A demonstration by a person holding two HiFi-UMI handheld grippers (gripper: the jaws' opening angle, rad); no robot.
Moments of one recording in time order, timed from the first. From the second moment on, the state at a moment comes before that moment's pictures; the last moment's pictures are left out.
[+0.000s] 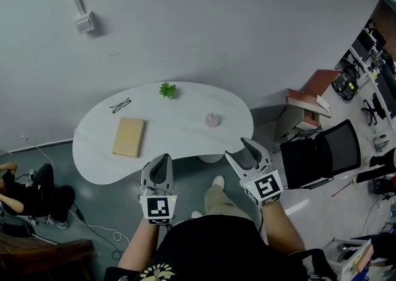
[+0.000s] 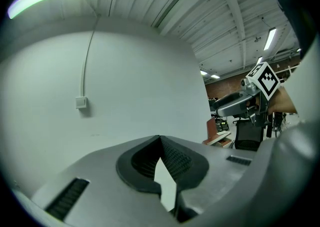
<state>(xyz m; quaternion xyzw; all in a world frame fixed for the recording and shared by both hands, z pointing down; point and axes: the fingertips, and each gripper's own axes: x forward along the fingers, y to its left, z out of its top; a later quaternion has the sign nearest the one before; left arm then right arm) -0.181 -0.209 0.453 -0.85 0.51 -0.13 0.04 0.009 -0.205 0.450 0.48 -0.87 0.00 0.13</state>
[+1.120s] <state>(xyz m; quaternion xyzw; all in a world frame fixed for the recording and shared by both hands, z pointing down) -0.109 -0.377 0.437 -0.84 0.53 -0.14 0.05 0.052 -0.373 0.459 0.43 -0.89 0.00 0.15</state>
